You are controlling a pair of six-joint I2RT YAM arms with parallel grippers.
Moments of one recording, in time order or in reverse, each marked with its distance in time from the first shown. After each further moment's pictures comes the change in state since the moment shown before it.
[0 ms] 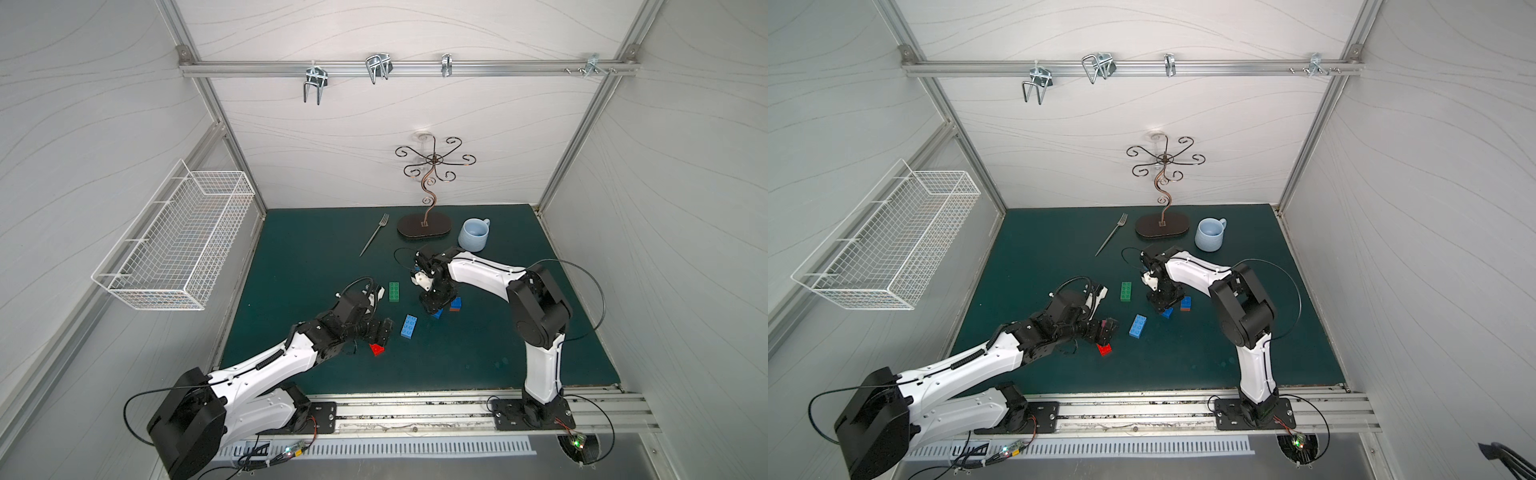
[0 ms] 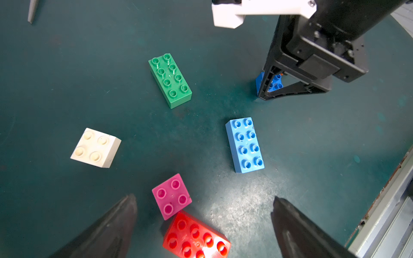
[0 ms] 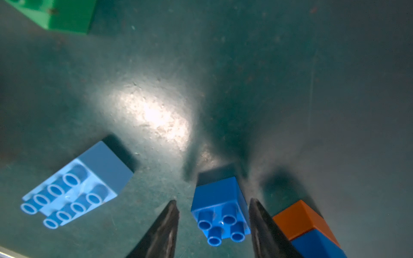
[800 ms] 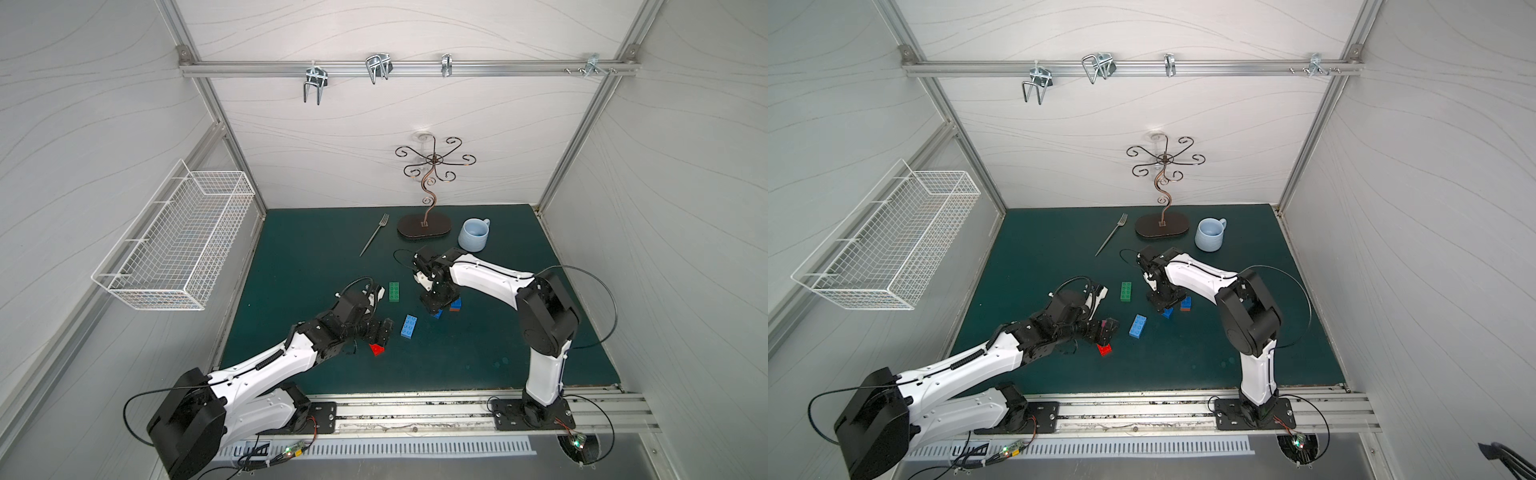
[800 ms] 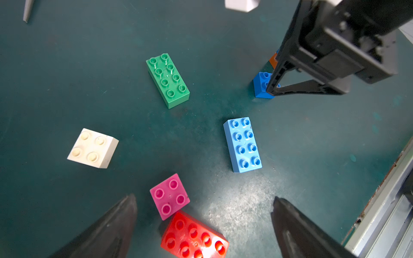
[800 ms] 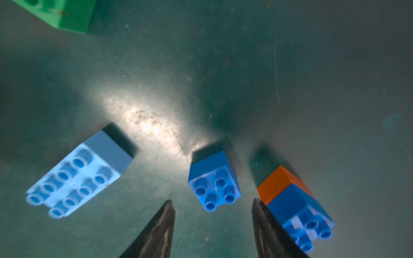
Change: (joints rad) left arm 0.002 -0.002 0.000 0.000 0.011 0.000; right arm 0.040 -0.056 -0.014 -0.021 0.122 0.074
